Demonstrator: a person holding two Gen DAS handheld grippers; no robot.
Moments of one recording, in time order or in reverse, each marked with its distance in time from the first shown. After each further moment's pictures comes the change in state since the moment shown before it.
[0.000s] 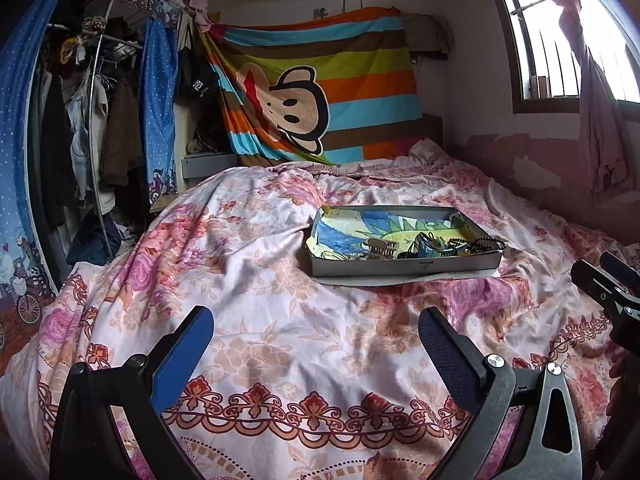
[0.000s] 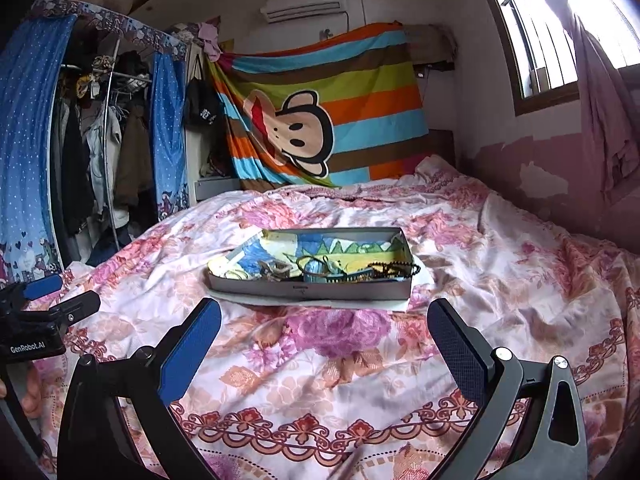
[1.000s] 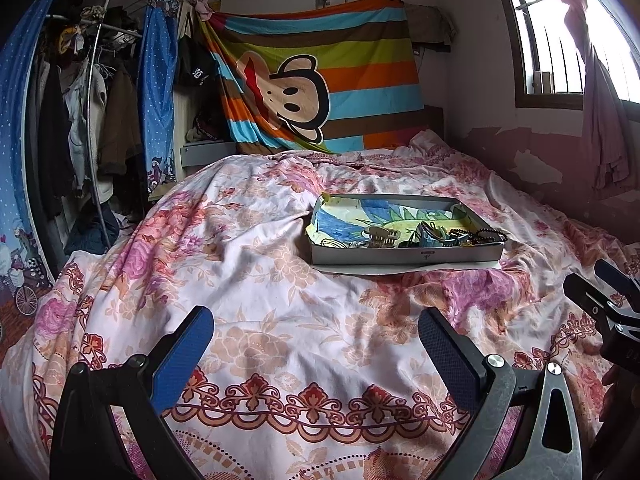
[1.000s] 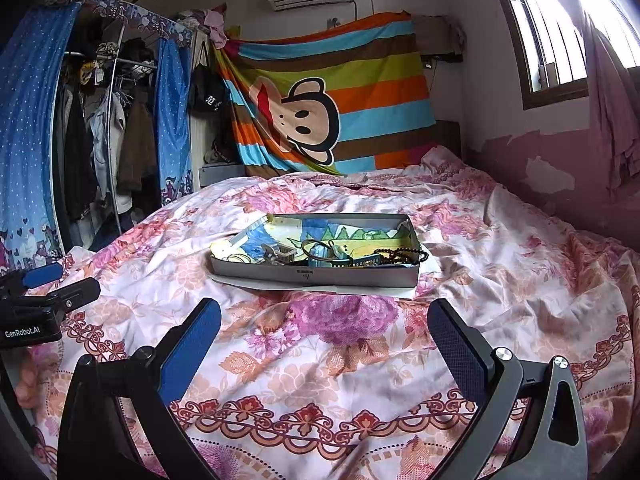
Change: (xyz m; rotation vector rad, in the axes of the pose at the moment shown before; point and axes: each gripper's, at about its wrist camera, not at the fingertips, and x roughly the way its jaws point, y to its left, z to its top) left arm 0.005 0.001 -0.007 -0.005 0.028 -0.004; right arm 0.012 0.008 -0.009 -0.021 0.033 0.011
